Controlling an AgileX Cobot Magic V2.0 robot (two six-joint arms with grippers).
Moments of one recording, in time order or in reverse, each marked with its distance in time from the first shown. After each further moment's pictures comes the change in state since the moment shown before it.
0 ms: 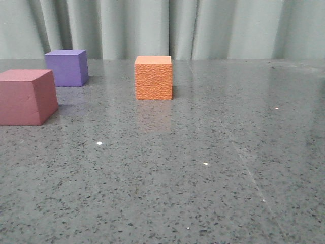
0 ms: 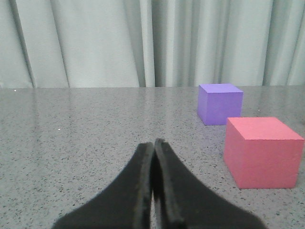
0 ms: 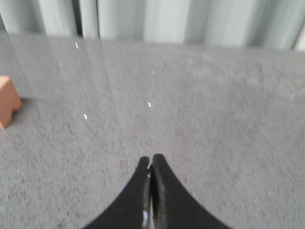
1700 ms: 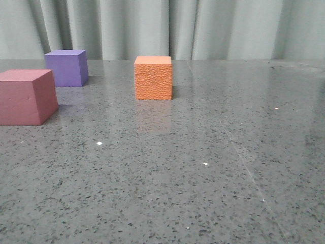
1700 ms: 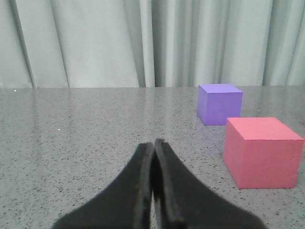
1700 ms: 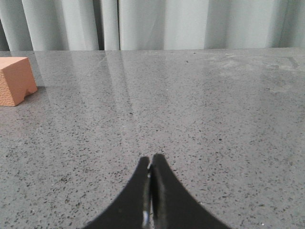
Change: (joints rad) left arm 0.000 0.000 0.000 0.000 0.000 0.000; right arm -0.162 -0.403 0.613 0.381 -0.445 -0.312
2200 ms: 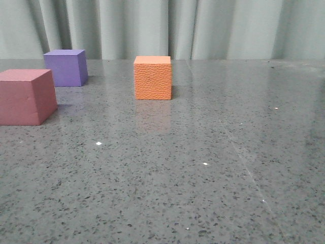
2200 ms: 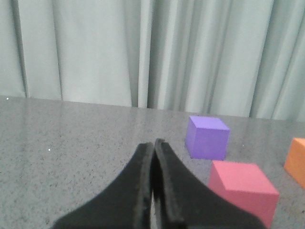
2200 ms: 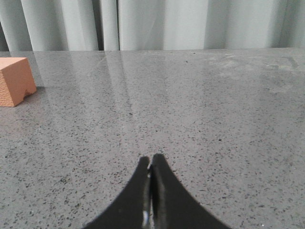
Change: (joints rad) left arm 0.000 0.058 -0.176 -0.110 0.080 0.000; right arm 0.000 0.000 0.000 0.000 -0.001 0.000
